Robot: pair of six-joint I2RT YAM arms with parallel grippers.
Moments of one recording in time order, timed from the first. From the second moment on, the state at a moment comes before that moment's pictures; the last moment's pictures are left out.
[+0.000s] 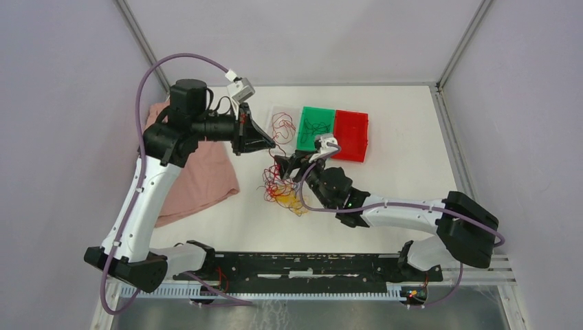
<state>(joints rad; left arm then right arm) -0.36 1.22 1.56 -0.84 0.95 0.05 1.07 1.43 0.74 0.74 0.53 0.41</state>
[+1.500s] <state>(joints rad) -0.37 1.11 0.87 -0.97 0.60 0.64 1.06 1.23 0.60 0.43 0.59 0.47</state>
